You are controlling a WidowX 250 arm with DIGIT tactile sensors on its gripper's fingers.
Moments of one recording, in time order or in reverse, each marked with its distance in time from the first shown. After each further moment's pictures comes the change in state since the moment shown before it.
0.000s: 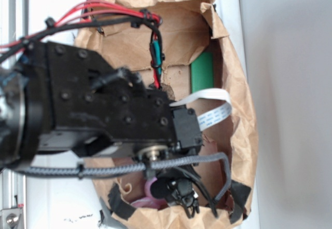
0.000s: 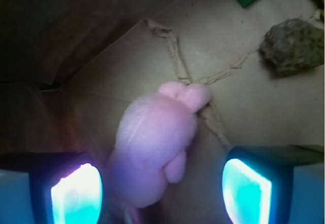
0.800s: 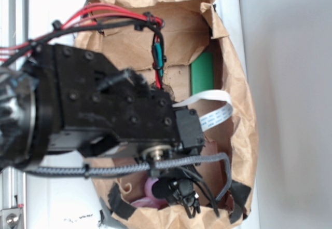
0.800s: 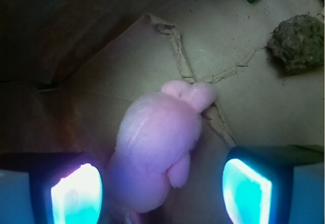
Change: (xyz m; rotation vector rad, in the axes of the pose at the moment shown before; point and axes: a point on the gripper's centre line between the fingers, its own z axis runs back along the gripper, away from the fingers) arm 0.000 0.000 -0.002 -0.003 0.004 0.002
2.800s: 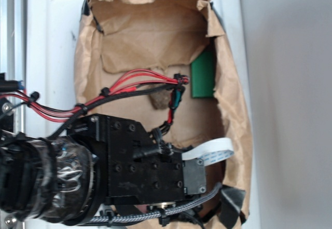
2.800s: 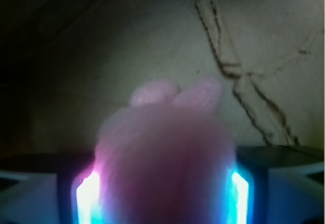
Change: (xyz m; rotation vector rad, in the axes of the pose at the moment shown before) arm -0.009 -0.006 -0.044 0.045 -0.017 0.024
